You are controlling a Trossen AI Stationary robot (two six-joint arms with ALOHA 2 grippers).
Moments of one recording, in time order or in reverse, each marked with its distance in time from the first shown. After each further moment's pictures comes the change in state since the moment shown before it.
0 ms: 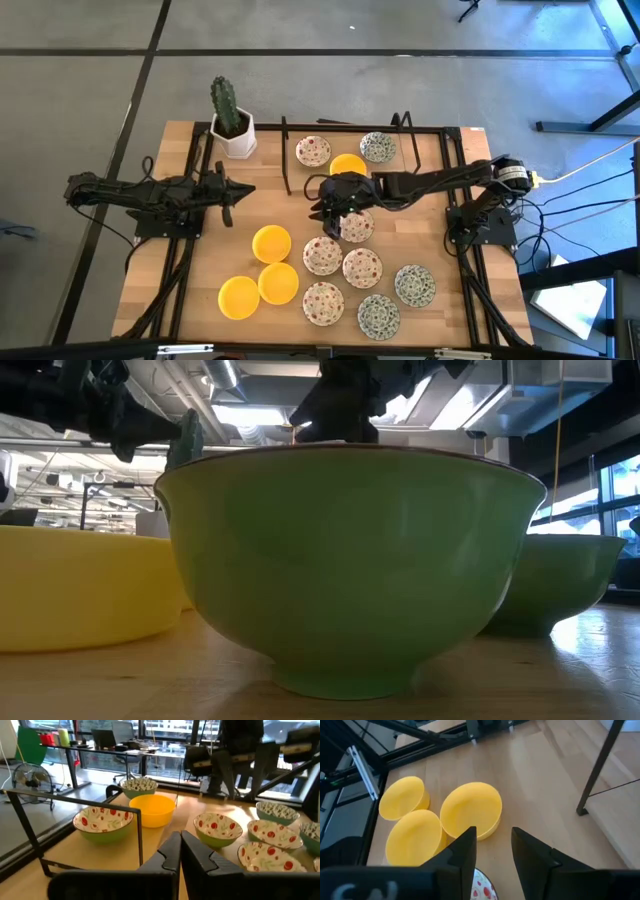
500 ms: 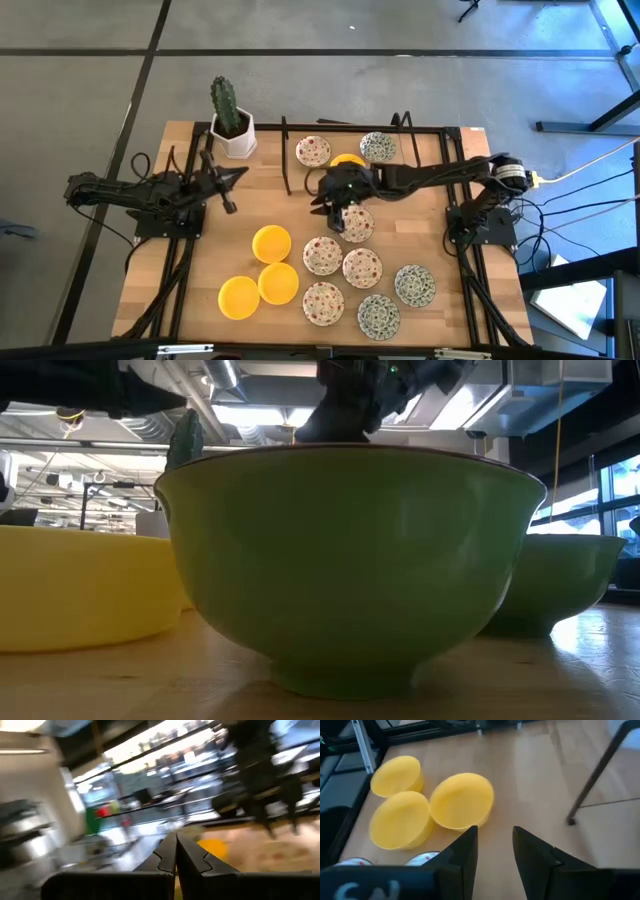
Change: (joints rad) left arm 0.000 0.000 0.000 0.267 -0.180 0.532; right arm -0.072 0.010 -0.001 -0.015 -0.118 -0.216
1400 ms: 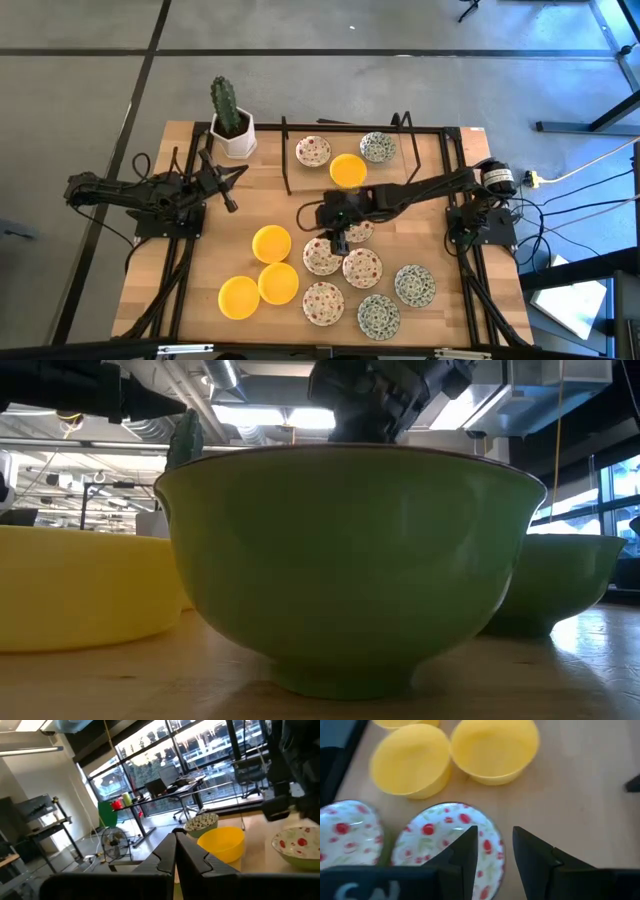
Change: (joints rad) left arm 0.000 0.003 0.000 -0.030 -0.053 0.033; right arm 0.107 0.100 0.000 -0.092 0.036 -0.066
